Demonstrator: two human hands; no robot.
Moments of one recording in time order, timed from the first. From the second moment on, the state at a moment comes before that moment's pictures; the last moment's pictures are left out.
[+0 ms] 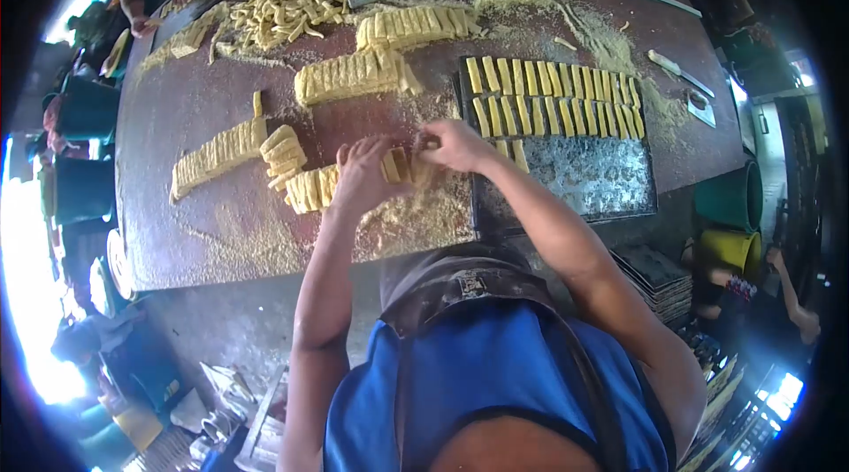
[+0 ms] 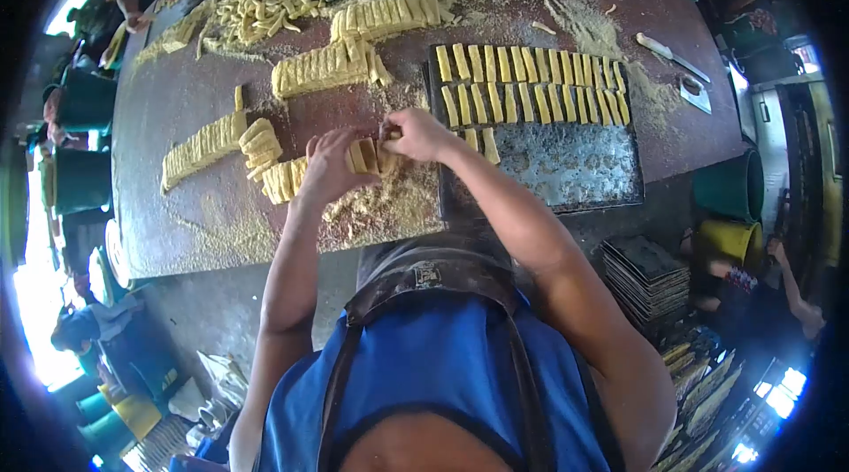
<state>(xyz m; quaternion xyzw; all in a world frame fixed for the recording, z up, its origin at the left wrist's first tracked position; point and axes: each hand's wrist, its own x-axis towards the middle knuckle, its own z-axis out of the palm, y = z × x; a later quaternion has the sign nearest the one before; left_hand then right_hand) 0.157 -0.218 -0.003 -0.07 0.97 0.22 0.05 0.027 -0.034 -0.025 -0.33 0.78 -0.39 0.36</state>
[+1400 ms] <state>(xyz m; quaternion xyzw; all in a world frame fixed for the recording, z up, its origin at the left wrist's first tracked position) 0.138 -0.156 0.025 -0.14 0.66 0.73 0.11 0.081 0.034 0.008 -0.18 0.74 -0.58 0.29</state>
